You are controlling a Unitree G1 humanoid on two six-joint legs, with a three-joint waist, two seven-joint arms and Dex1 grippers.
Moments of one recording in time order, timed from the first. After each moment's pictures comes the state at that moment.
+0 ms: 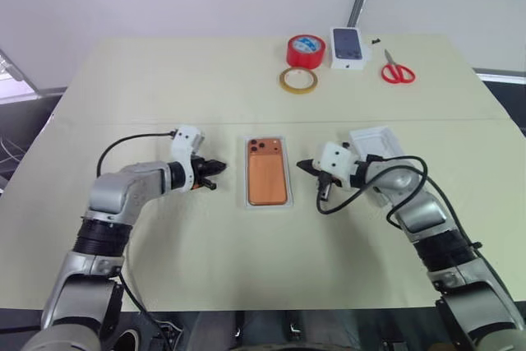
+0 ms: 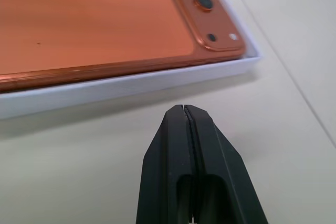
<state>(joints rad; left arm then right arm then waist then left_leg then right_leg) -0.54 0.47 -0.07 0.10 -0.56 0.92 -0.57 -0.47 -0.57 0.26 0.11 -0.05 0.09 0.86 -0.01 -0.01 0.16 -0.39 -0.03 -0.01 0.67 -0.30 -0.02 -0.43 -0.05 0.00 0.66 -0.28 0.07</state>
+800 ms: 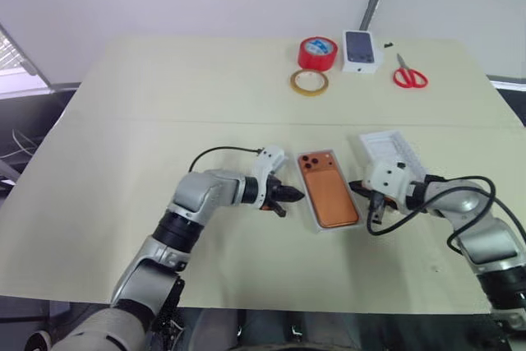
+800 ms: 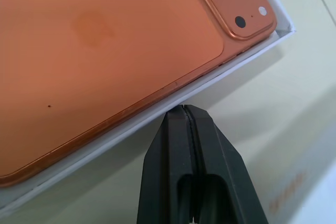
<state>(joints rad) -0.65 0.15 -0.32 0.18 -0.44 0.98 -0.74 -0.15 -0.83 0.01 -0.12 0.00 0.22 0.96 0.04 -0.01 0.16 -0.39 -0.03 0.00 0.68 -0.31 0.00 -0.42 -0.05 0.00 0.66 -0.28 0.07</state>
